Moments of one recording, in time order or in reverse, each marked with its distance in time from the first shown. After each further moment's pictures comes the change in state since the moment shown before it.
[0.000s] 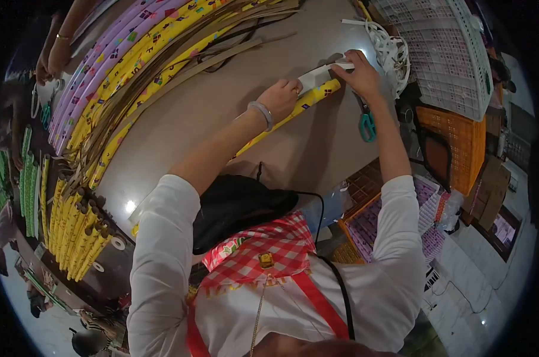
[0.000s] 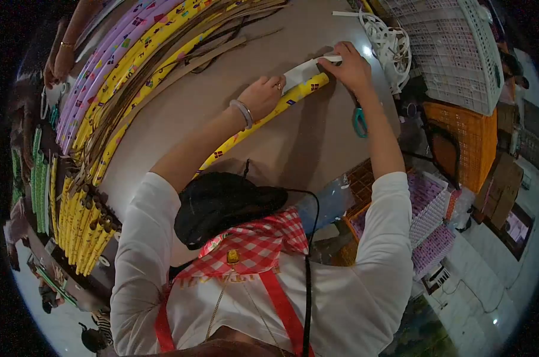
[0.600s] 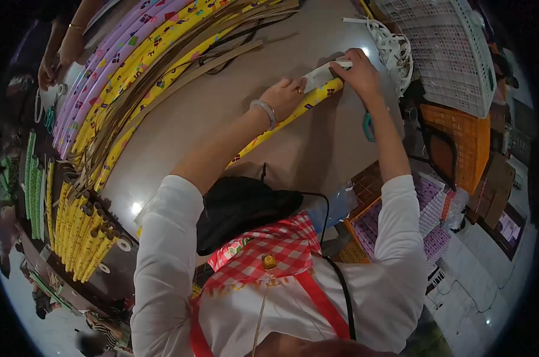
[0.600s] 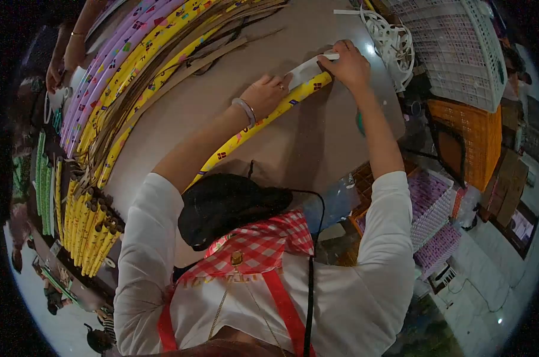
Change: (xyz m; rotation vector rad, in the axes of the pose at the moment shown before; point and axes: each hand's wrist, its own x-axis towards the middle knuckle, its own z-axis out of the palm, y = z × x) left_hand 0.003 -0.004 -0.011 0.039 -0.146 0.045; right_hand 0.004 -0.010 0.008 -0.061 -0.006 0.134
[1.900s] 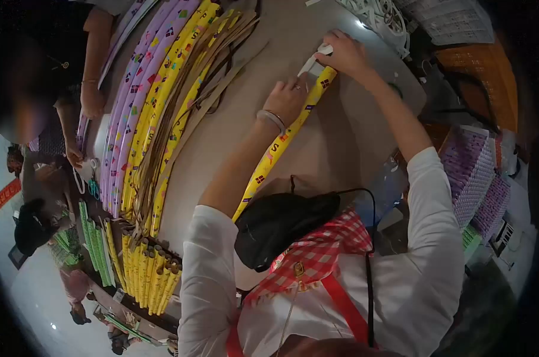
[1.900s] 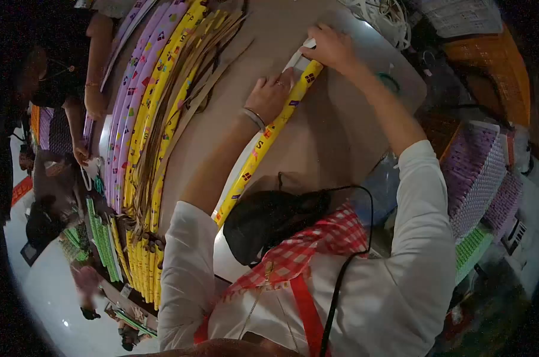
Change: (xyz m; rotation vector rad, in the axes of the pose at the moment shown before) left_hand 0.025 -0.008 0.001 -0.028 0.011 0.083; right_hand -0.004 -0.006 0.010 0.006 -0.007 0.161
